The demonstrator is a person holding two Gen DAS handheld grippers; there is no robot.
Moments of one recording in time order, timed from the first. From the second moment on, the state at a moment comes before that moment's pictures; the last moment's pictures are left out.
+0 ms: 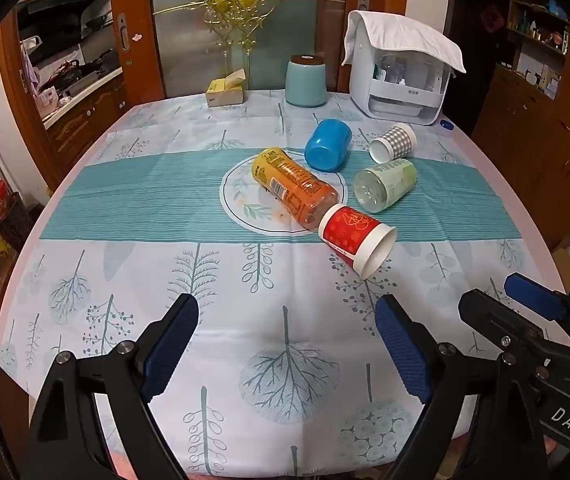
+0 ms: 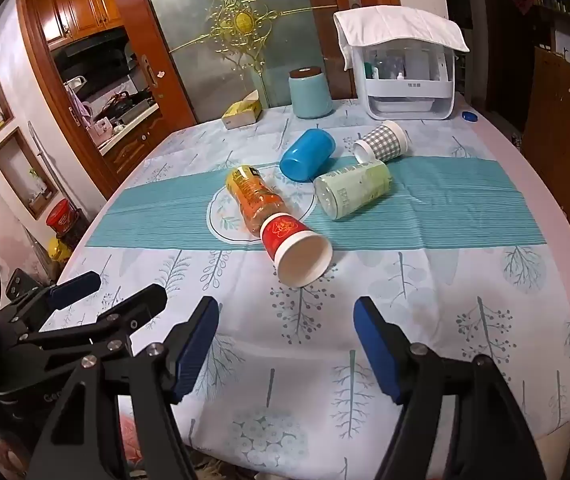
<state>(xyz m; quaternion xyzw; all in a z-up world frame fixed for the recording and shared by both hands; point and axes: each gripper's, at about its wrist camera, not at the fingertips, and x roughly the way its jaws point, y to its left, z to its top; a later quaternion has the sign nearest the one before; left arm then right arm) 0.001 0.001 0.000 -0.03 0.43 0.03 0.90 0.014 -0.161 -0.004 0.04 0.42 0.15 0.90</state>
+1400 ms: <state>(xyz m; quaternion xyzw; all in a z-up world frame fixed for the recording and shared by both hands) 0.001 0.002 -0.003 -0.03 0.45 0.03 0.89 0.018 -0.163 -0.009 0.06 0.43 0.15 0.89</state>
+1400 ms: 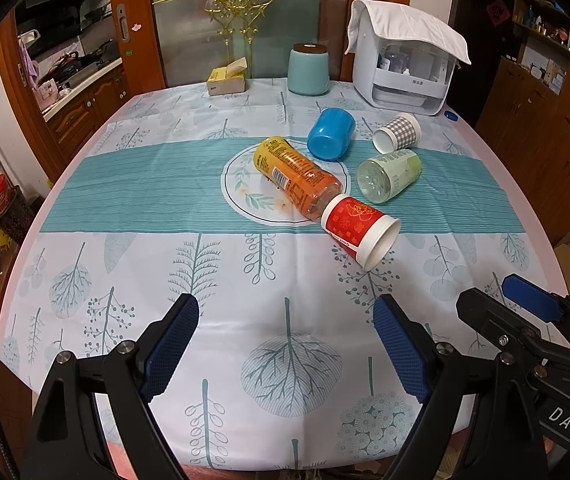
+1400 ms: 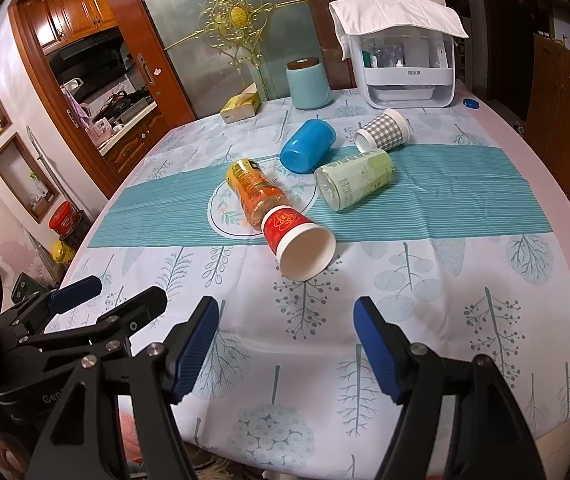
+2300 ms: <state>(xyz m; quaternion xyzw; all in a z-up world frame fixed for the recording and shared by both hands) -0.006 0.004 0.000 -0.03 0.45 0.03 0.89 0.016 -0.162 -0.010 0.06 0.42 0.15 0.89</state>
